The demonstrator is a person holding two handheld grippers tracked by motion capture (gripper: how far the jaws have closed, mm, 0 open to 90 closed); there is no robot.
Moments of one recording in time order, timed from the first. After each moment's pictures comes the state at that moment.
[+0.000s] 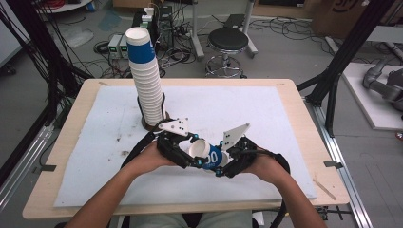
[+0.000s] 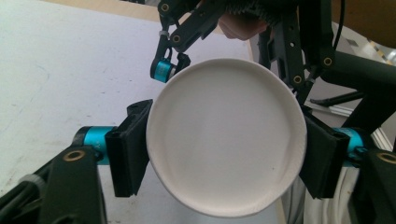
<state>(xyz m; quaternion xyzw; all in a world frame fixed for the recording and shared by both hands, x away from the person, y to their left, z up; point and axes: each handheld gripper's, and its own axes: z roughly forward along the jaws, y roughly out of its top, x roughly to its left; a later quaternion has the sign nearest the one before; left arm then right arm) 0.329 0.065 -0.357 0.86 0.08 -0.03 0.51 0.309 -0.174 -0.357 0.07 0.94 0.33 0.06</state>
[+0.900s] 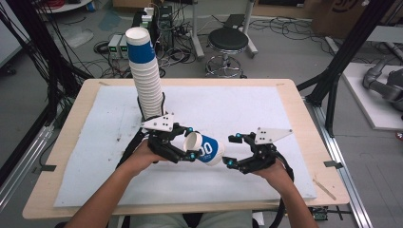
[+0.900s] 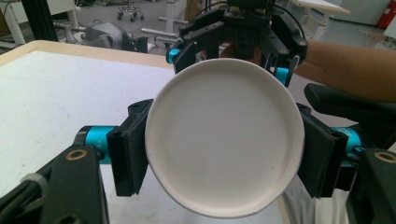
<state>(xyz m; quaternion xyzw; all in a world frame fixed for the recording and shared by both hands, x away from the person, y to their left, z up) 0.336 0.092 -0.361 0.79 0.07 -0.03 0.61 0.304 -0.235 -0.379 0.18 0.80 0.57 0.05</state>
